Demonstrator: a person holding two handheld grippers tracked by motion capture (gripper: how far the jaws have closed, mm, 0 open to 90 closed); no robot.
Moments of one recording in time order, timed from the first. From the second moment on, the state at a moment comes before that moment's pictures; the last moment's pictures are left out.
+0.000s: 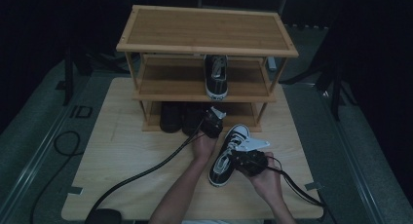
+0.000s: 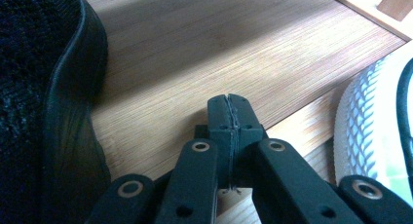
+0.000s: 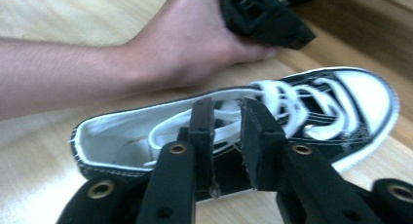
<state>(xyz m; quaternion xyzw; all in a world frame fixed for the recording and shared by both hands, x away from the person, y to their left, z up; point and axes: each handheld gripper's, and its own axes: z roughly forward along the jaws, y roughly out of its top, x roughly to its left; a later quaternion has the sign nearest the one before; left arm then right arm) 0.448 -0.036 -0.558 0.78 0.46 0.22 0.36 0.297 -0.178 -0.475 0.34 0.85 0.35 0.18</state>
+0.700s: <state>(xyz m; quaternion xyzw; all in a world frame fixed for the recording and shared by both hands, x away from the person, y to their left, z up) 0.448 -0.036 -0.558 0.78 0.46 0.22 0.36 0.311 -0.176 -0.484 0.43 0.83 0.30 0.17</state>
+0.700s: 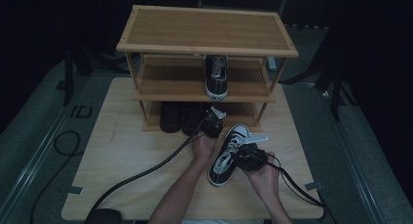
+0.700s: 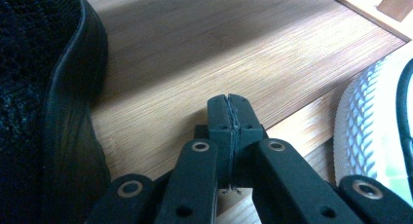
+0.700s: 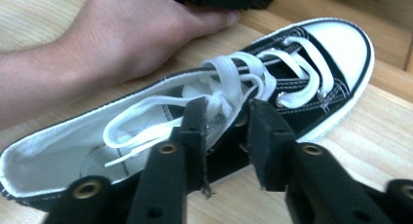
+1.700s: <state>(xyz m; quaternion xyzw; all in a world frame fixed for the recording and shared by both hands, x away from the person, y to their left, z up) 0.448 -0.036 -0.558 0.78 0.46 0.22 0.36 0.299 -0.209 -0.474 0.45 0.82 0.27 0.23</state>
